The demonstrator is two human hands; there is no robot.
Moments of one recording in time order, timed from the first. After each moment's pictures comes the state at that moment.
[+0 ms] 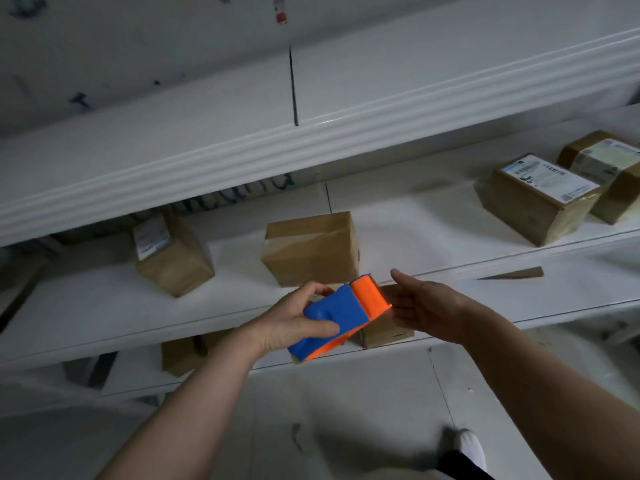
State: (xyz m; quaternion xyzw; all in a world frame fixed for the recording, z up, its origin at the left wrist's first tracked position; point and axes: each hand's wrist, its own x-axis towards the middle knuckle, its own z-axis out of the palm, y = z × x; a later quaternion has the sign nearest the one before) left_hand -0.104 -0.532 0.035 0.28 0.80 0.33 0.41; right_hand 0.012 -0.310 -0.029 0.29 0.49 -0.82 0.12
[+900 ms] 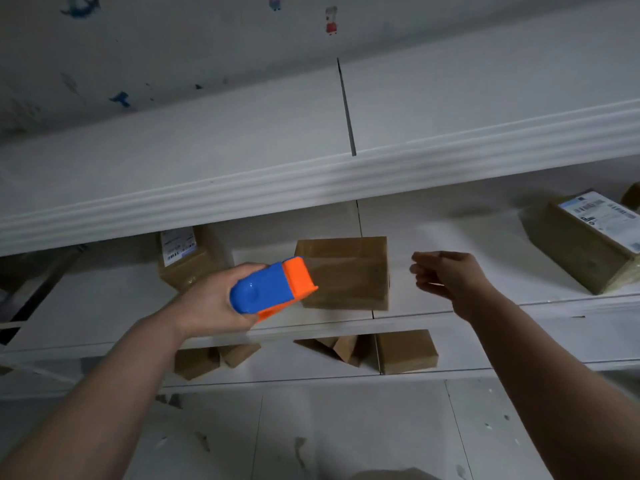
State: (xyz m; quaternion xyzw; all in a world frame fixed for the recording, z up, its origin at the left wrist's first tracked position) left_hand -0.205 -0.611 0.093 0.33 0.89 0.23 0.19; right_hand -0.067 -0.291 0.022 0.37 0.57 -0.73 -0.10
